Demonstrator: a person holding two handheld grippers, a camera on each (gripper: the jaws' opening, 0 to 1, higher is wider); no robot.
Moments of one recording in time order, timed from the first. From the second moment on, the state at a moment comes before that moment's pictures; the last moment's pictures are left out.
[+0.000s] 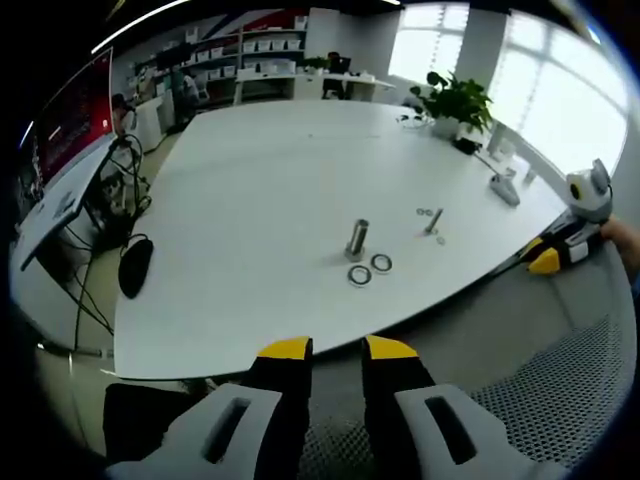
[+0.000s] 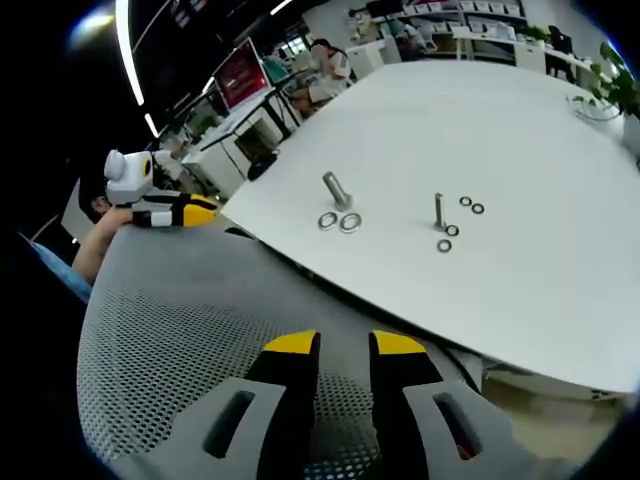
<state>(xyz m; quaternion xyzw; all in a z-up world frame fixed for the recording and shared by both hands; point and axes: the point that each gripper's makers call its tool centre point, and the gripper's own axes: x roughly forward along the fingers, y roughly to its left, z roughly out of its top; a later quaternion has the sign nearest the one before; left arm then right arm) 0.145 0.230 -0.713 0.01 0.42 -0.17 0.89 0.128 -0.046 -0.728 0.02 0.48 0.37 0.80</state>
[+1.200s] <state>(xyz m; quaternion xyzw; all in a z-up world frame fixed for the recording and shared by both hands) 0.145 0.229 -0.713 0.01 0.42 -0.18 0.89 0.129 -0.046 -0.729 0.02 0.48 0.36 0.80</state>
